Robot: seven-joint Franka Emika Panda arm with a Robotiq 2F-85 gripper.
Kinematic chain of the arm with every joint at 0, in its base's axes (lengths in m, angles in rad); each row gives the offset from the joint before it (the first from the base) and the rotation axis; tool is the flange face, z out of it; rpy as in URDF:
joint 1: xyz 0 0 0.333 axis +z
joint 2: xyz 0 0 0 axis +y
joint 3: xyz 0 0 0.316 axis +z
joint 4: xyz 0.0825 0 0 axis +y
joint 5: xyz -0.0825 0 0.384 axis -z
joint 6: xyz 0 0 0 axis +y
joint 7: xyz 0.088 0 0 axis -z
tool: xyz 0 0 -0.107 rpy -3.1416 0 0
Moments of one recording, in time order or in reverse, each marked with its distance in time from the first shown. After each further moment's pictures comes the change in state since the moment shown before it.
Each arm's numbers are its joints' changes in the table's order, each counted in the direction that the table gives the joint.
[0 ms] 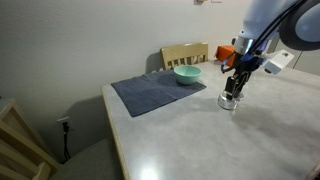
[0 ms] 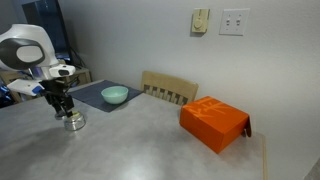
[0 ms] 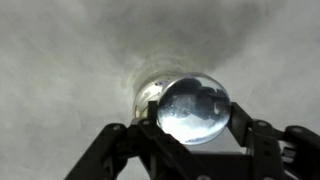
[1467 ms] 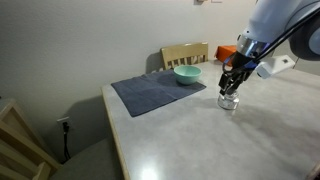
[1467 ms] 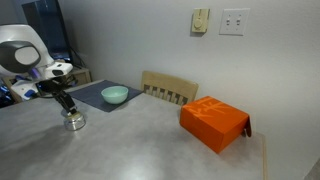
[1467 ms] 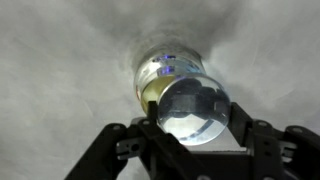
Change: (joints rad) arm 0.156 0.000 -0.167 0.046 0.136 -0.190 0.333
